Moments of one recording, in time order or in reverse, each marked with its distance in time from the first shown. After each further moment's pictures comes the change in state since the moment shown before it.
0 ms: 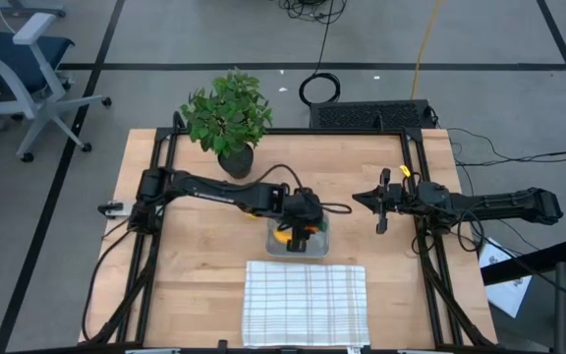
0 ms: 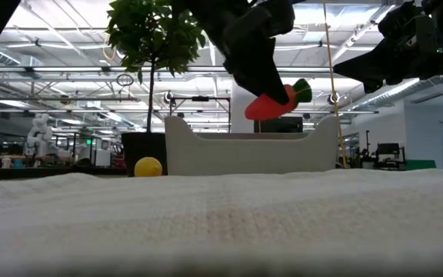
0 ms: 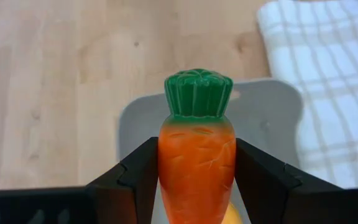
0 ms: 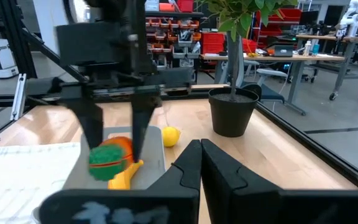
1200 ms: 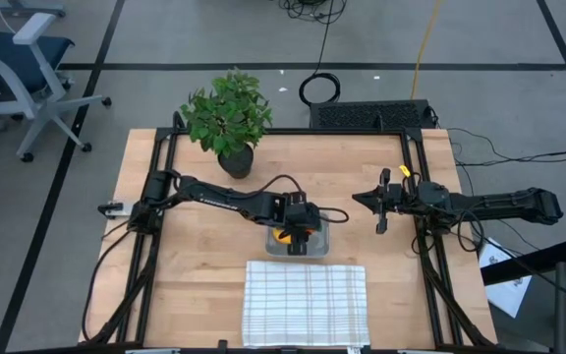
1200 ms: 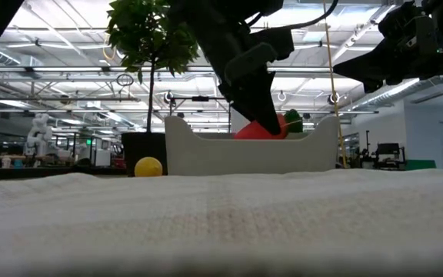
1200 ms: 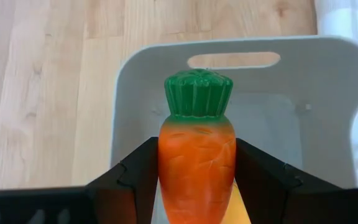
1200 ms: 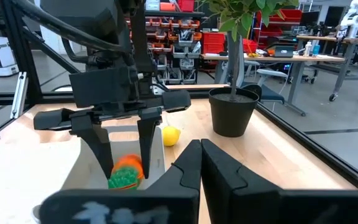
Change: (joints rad) left arm -0.023 0.040 -0.057 0.024 -0.127 -0.110; right arm 0.000 0.000 0.000 -0.002 0.000 -0.008
